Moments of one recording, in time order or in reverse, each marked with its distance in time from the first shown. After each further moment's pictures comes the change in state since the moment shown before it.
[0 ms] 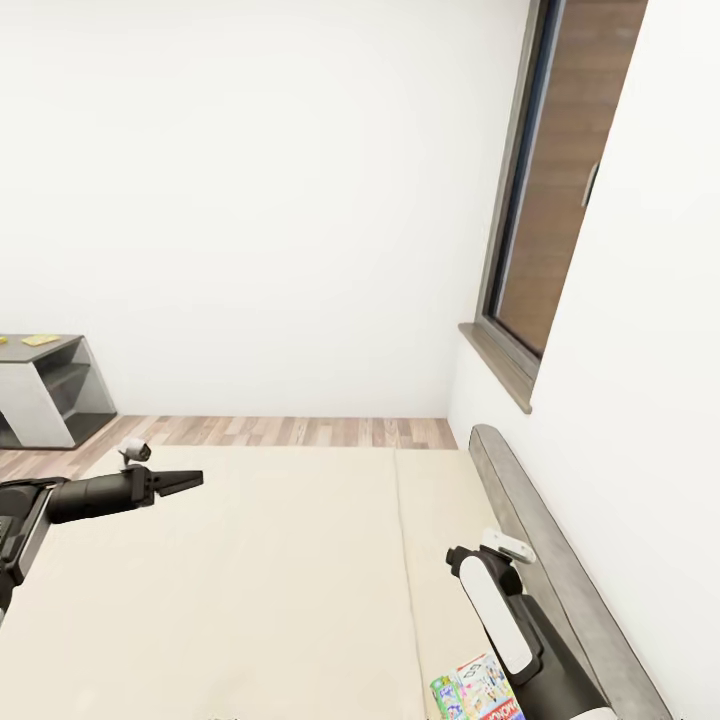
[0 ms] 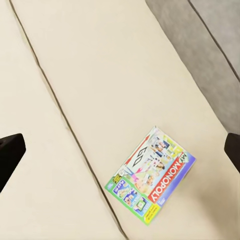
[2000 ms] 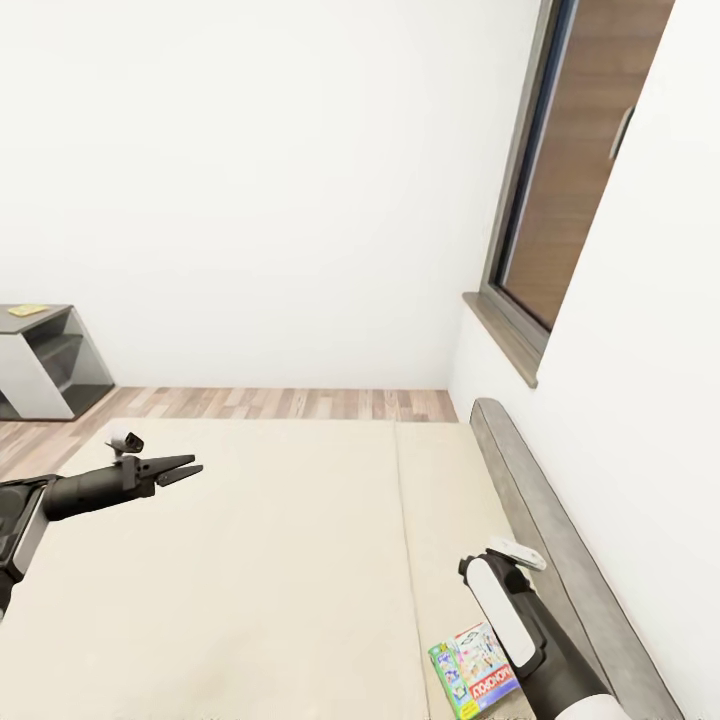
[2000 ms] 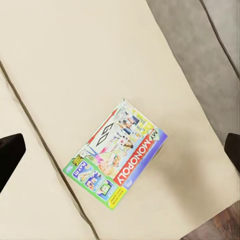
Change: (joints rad) left arm 0.000 -0.003 0.019 0.000 0.127 0.013 0.000; right arm -0.030 -0.035 -0.003 0.114 0.003 -0.006 0.003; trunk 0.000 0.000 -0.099
